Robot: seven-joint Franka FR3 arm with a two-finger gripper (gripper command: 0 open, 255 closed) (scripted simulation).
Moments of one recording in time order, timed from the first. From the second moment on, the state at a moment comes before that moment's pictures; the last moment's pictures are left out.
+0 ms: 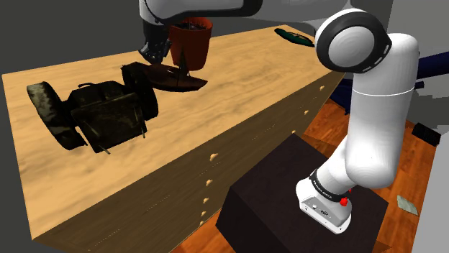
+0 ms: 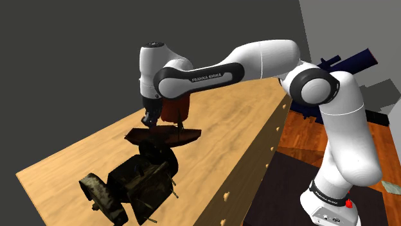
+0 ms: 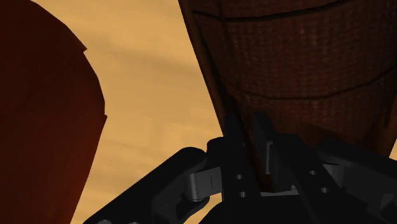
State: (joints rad) arm 0.23 0.50 0.24 -1.28 -0.14 1.93 0.15
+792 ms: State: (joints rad) arm 0.24 0.51 0.24 -1.13 -0.14 1.78 0.15
